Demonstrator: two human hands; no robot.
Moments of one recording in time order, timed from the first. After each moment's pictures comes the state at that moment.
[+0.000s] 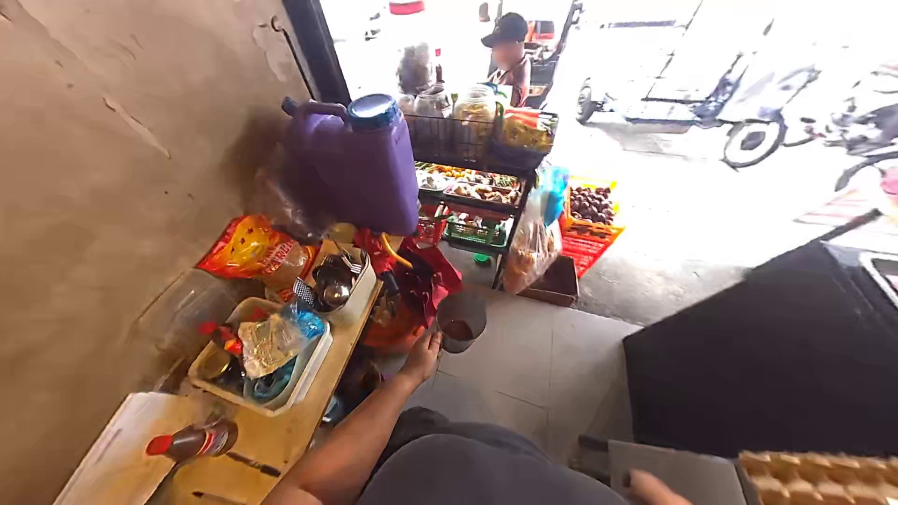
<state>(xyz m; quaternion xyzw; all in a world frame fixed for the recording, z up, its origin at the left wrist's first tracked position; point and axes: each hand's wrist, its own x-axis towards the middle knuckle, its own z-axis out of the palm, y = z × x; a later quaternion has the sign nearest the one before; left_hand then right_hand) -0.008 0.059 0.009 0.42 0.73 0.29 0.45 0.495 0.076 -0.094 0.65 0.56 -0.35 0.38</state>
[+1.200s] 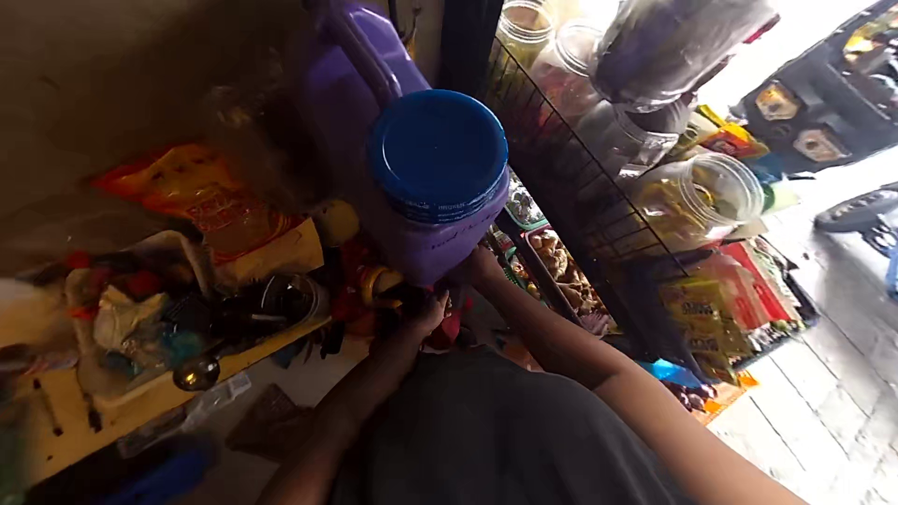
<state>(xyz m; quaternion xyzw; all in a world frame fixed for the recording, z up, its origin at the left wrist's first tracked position) -0.162 0.465 -0.116 -0.03 0.70 0.54 0.47 -0.188 0.639 -0.054 0.15 0.93 -0.29 0.16</state>
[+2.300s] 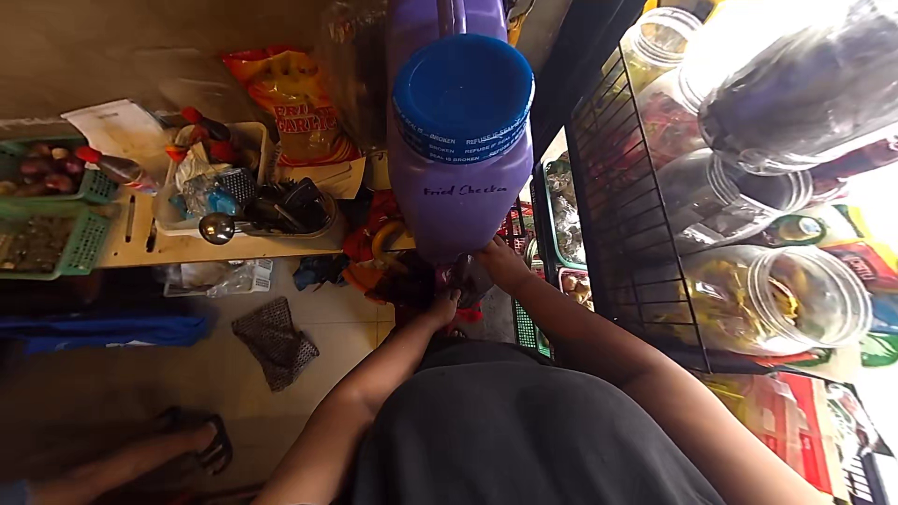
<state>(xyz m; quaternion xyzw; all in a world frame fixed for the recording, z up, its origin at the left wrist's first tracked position) -0.110 0.518 -0.146 -0.10 0.77 0.51 0.36 -0.204 0.694 -0.060 -0.33 0.93 -0.15 0.08</state>
